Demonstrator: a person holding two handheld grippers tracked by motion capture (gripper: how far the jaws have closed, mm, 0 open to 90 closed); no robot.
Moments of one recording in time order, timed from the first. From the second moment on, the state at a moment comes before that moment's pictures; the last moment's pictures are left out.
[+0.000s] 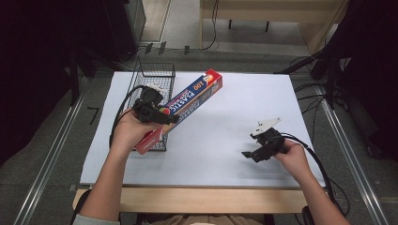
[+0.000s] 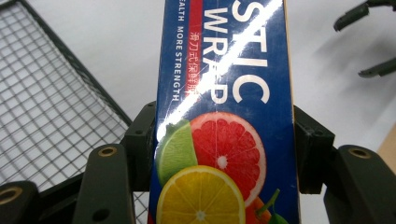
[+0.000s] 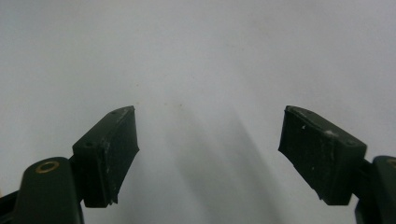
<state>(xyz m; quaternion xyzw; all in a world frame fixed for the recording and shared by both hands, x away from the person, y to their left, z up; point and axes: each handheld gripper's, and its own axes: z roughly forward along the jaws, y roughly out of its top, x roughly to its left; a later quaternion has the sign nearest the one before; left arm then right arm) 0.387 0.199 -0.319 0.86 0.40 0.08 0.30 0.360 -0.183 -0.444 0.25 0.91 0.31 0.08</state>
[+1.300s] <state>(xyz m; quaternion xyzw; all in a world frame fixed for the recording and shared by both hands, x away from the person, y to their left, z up) 0.423 0.246 -0.319 0.75 0.57 0.18 0.27 0.357 -0.182 -0.446 0.24 0.92 0.31 0.09</state>
